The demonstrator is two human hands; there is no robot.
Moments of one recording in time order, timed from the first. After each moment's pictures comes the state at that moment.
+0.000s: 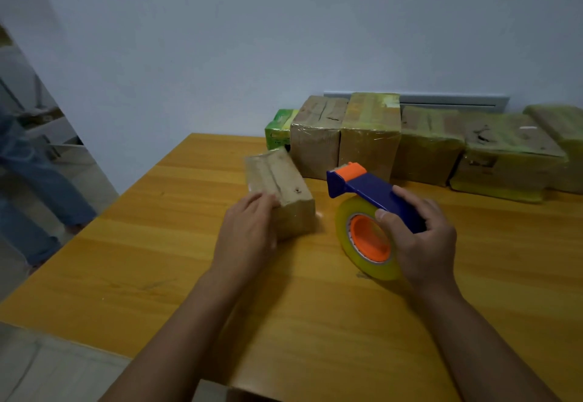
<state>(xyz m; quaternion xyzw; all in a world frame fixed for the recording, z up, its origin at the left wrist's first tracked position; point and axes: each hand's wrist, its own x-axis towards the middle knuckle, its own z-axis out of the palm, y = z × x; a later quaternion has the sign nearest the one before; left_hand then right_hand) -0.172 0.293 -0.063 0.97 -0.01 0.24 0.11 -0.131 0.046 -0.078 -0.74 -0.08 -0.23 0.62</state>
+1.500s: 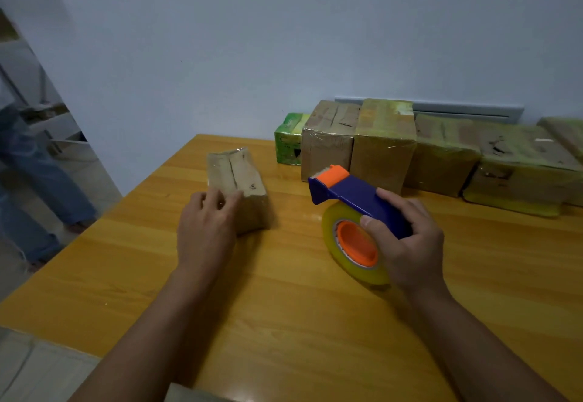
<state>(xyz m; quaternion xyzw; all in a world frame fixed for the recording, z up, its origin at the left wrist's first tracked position) -0.163 0.372 -0.081 0.93 0.04 0.36 -0.05 -0.130 0.081 -0.067 -0.75 -0.15 -0.21 0.60</state>
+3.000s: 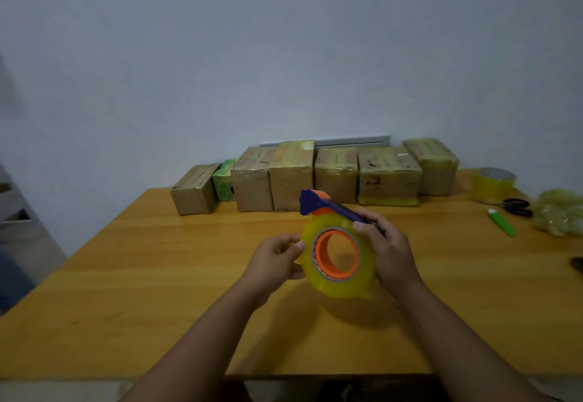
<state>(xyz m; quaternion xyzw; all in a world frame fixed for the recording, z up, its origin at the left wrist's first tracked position) -0.224 0.141 -0.019 0.79 -0.01 -0.03 0.61 -0.208 -0.051 -0.034 -0.65 -0.04 -0.09 0.75</state>
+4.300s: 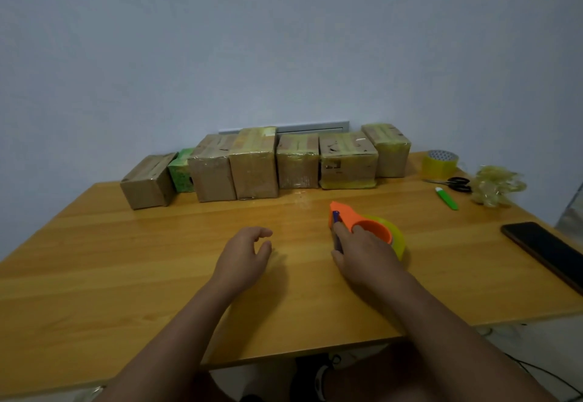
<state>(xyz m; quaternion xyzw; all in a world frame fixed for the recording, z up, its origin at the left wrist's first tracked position) -0.200 0.142 -0.064 0.94 -0.06 0.09 0.31 -0.210 -0.087 -0.061 -0.99 -0.06 -0.05 0.08</state>
